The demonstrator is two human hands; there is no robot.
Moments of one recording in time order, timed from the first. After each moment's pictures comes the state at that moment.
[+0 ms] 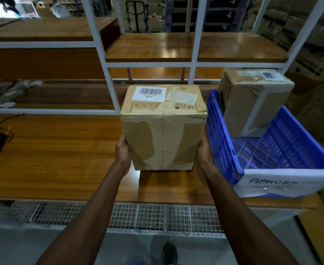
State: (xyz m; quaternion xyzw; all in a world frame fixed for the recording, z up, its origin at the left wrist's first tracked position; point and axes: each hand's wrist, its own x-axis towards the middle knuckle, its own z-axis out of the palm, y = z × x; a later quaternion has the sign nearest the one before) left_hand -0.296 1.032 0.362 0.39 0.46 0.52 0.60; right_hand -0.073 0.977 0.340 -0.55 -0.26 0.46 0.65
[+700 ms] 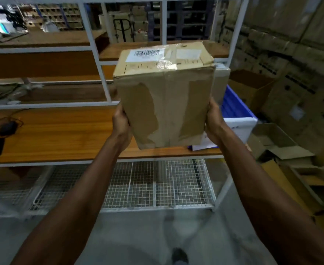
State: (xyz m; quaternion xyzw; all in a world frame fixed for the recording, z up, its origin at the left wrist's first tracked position) left_hand -0.288 0.781 0.462 0.49 0.32 0.55 0.60; right_hand -0.037 0.707 0.468 -0.55 -0.35 0.42 0.63
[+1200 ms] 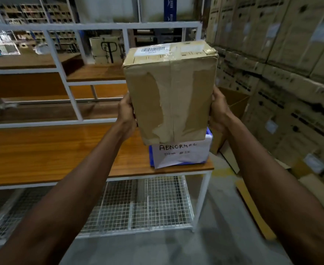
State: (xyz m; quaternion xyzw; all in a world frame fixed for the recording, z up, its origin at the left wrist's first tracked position) left_hand -0.074 0.767 0.521 0.52 0.32 0.50 0.61; right_hand 0.179 0.675 0.534 -0.55 -0.39 0.38 0.63
